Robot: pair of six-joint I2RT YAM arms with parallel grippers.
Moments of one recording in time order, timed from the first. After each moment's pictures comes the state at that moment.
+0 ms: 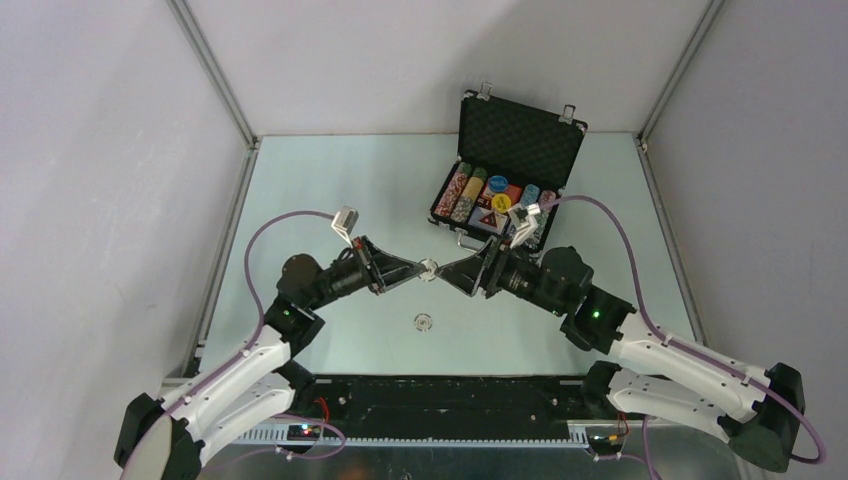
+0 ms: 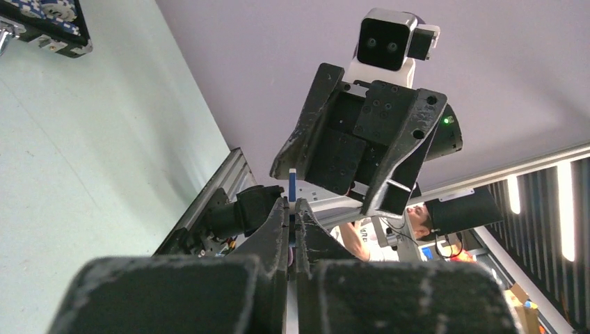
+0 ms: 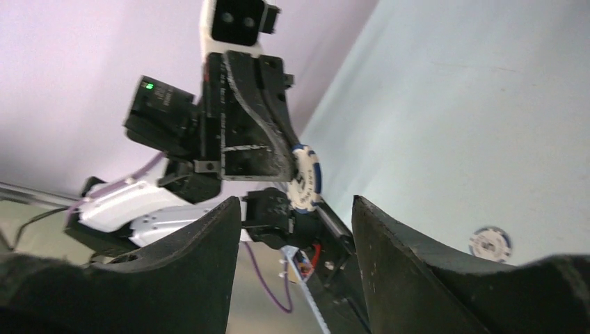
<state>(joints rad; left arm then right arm) -0.58 0.79 0.41 0.50 0.55 -1.27 0.94 0.87 0.70 0.11 -0.08 0.88</state>
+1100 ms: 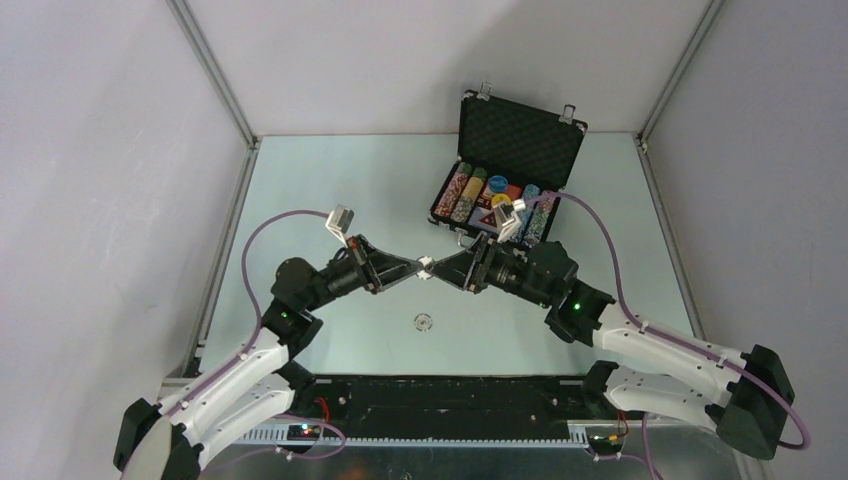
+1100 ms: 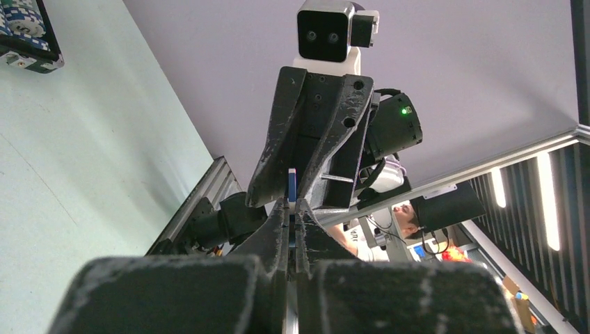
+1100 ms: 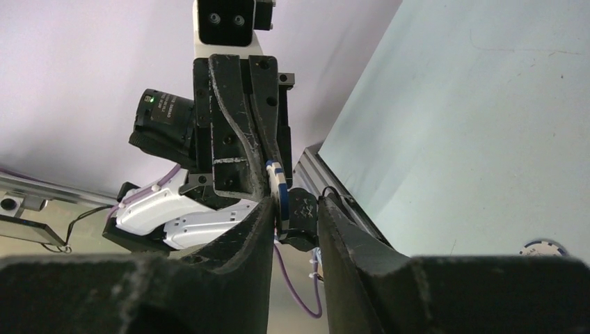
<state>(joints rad) -0.58 0.76 0.41 0.56 0.55 -1.31 0.92 0.98 0.68 0.30 -0.18 1.00</state>
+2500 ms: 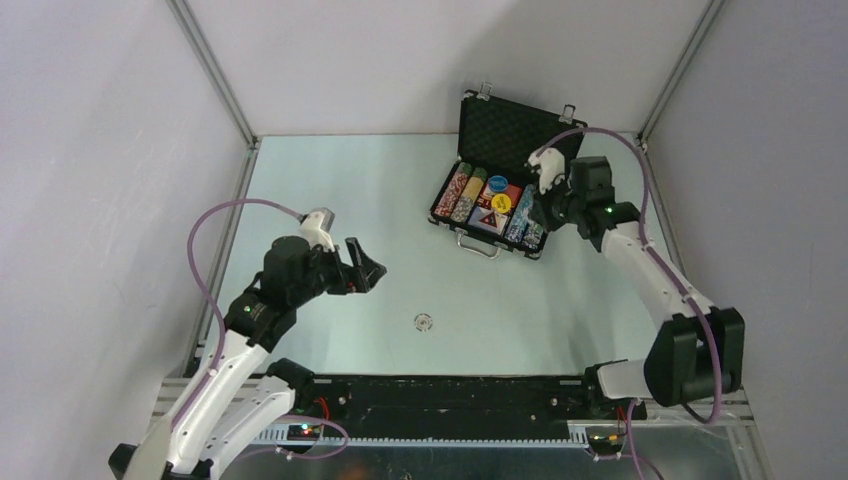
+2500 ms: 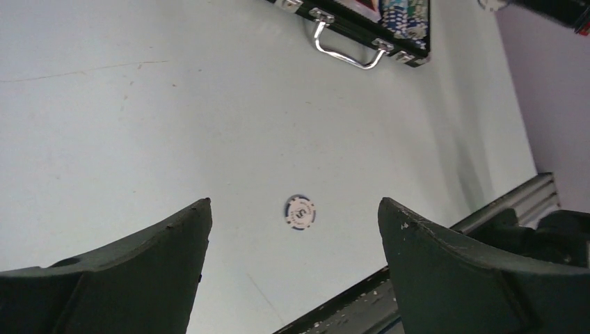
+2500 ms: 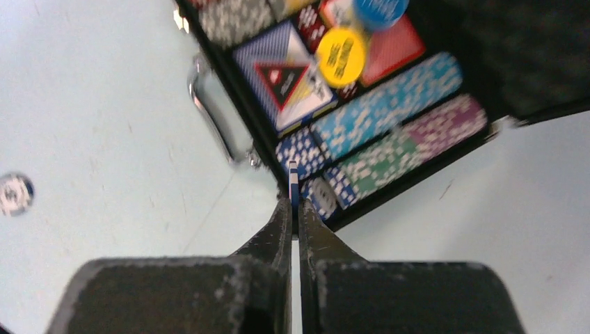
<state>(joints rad) -0.42 0.68 0.69 -0.49 0.18 -0.50 0.20 1.31 1.09 -0.38 -0.34 -0.27</state>
